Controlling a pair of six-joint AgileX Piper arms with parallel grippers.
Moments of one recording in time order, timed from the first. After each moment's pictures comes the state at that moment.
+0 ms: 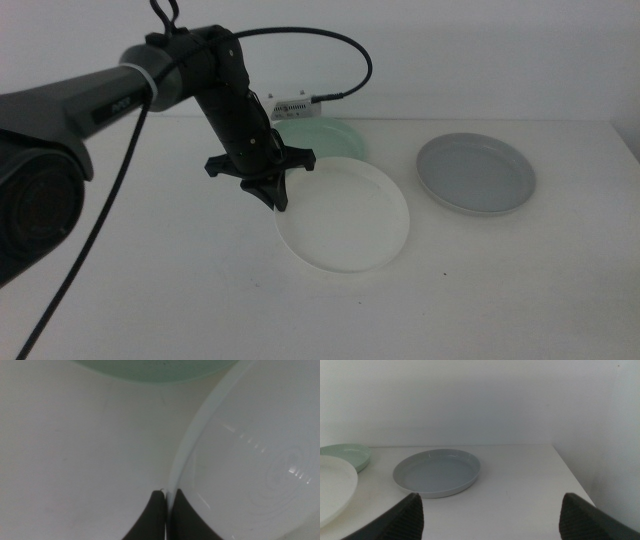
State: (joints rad) left arm -0.32 2.22 -1.86 -0.33 1.22 0.01; right arm -0.02 0.00 0.00 -0.09 0.17 0.10
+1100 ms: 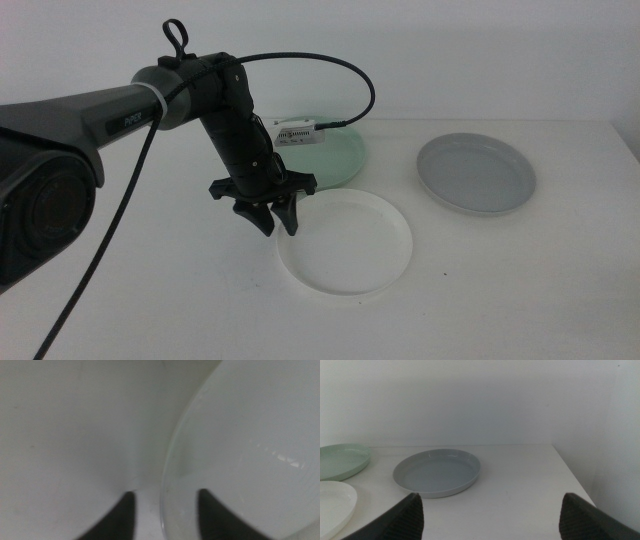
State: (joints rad) left arm -0.33 2.26 -1.80 -0.37 1.22 0.07; right arm -0.02 0.00 0.00 -0.09 0.17 0.10
